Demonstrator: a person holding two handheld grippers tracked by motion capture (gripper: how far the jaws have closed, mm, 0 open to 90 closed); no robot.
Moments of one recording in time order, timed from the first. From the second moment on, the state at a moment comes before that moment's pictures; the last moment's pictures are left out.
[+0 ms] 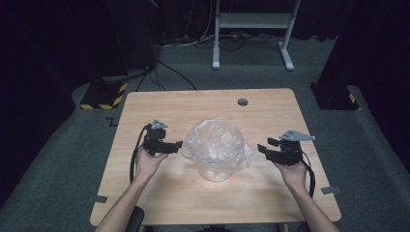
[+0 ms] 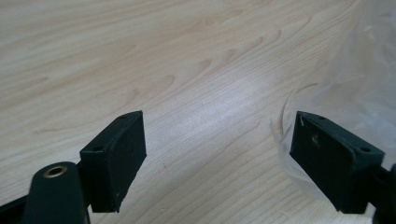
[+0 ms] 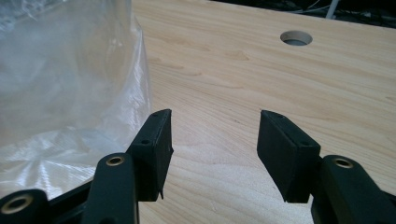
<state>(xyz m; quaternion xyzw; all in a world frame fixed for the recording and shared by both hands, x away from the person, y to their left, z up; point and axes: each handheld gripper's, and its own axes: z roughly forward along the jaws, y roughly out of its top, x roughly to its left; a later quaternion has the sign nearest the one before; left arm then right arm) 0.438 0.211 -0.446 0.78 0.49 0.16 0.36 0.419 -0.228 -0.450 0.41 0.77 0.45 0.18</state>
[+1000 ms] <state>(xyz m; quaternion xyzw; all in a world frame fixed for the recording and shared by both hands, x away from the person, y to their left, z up) 0.432 0.209 -0.468 0.81 0.44 0.13 0.35 0.443 -0.231 -0.496 0.44 0.79 0.39 0.15</state>
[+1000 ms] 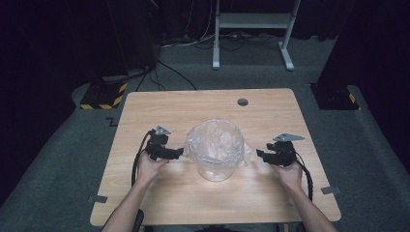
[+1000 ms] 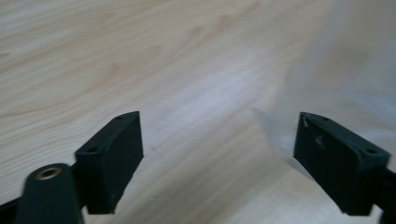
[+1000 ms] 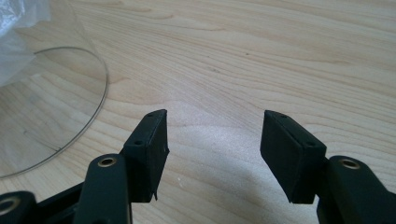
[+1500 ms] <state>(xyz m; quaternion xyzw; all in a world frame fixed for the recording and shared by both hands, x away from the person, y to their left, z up) 0.421 0.246 -0.467 0.78 0.47 0.11 0.39 0.449 -0.219 -0.511 0.43 0.82 0.34 0.16</state>
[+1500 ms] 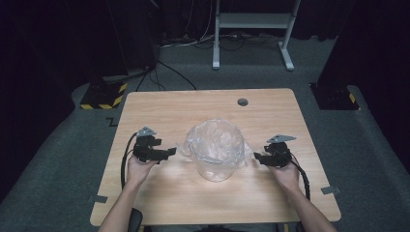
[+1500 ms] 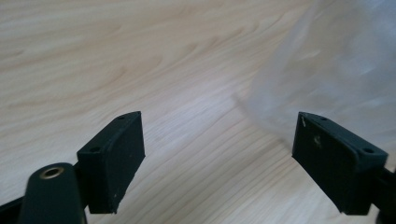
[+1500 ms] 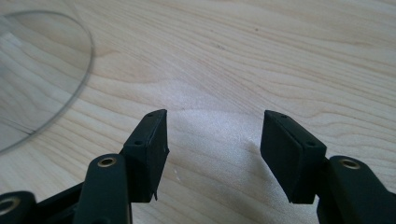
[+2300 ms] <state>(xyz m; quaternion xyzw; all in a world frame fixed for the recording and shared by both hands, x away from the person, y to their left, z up) 0.437 0.242 -0.528 0.78 0.49 0.21 0.33 0.453 -0.223 -0.524 0.44 0.80 0.35 0.20</state>
